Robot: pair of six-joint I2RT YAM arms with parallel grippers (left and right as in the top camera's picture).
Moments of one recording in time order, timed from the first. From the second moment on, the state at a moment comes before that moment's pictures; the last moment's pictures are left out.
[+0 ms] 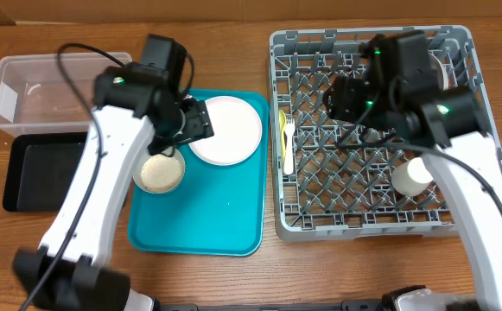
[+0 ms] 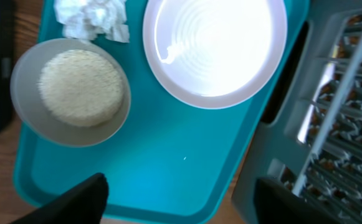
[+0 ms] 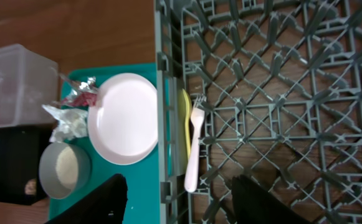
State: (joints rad) left arm -0.25 1.67 1.67 -1.33 0.08 -0.57; right arm 0.27 1.48 1.62 -1.06 -0.16 0.43
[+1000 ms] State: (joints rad) left arm -0.25 2.16 1.60 -1.14 0.05 -0.79; right arm 0.27 1.42 1.64 -1.19 -0.12 0.42
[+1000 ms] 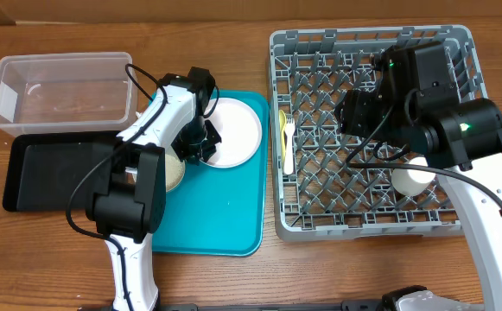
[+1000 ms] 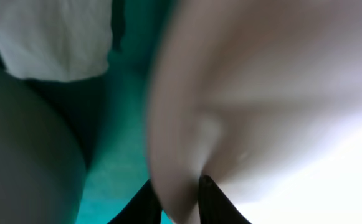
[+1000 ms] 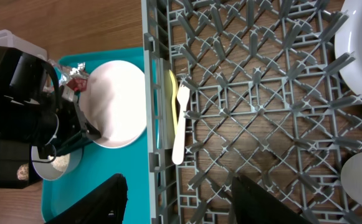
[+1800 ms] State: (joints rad) left arm -0.25 2.12 1.82 -1.43 0.02 -0.75; right arm 0.27 1.42 1.64 -1.19 -0.12 0.42
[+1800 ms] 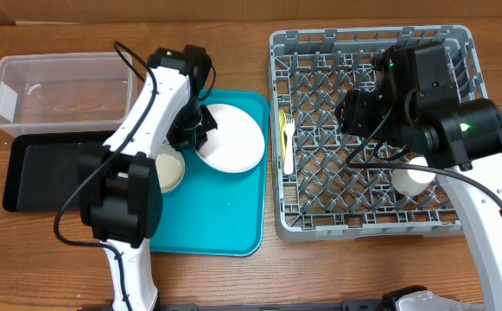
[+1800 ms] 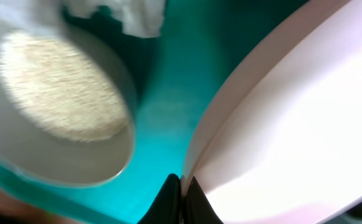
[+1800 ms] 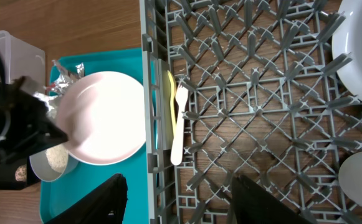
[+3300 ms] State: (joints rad) left arm -0.18 1.53 1.92 -1.36 0.44 0.01; right arm 0.27 1.40 1.64 -0.99 -0.82 -0.09
